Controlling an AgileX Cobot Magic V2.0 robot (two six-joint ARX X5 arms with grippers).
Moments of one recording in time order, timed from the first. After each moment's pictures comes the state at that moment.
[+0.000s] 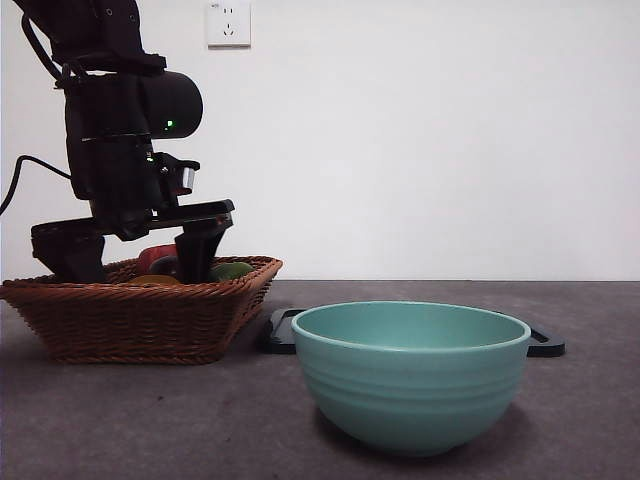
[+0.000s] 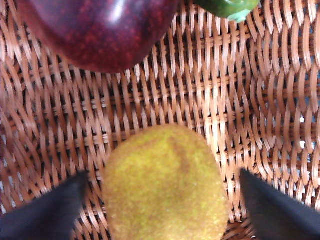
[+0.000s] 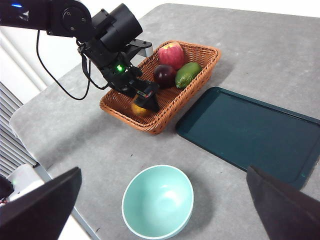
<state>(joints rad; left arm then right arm) -0.37 1.87 1.37 -0.78 0.04 -0.22 0.17 0.62 1.01 -0.90 -0.63 0.01</state>
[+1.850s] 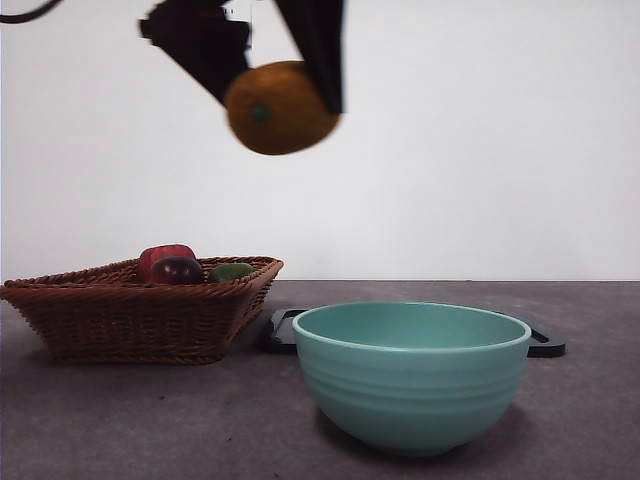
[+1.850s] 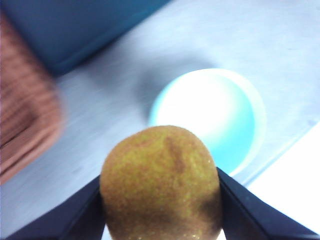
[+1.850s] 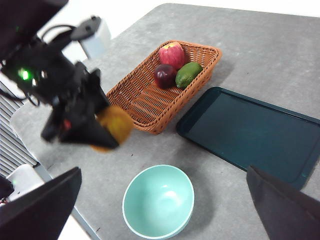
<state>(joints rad) -0.90 1.58 1.51 -1.07 0.05 -0.23 0.17 0.62 1.01 -0.90 -0.63 0.01</state>
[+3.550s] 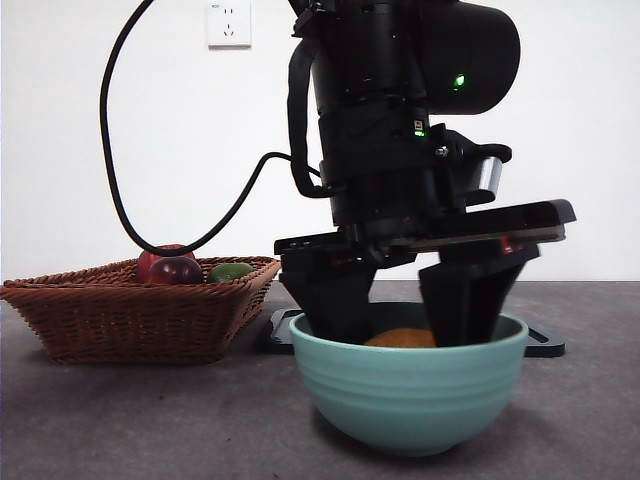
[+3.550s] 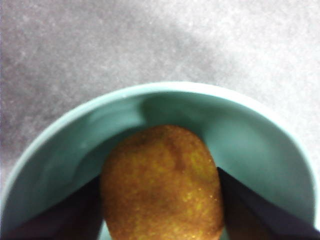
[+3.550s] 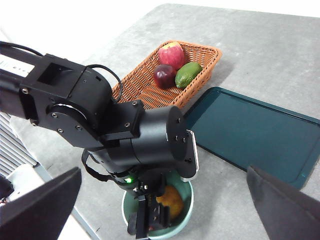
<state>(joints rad) -1.02 2.01 1.52 -0.89 0.05 -0.20 0.17 0.62 1.01 -0.90 -0.63 0.01</state>
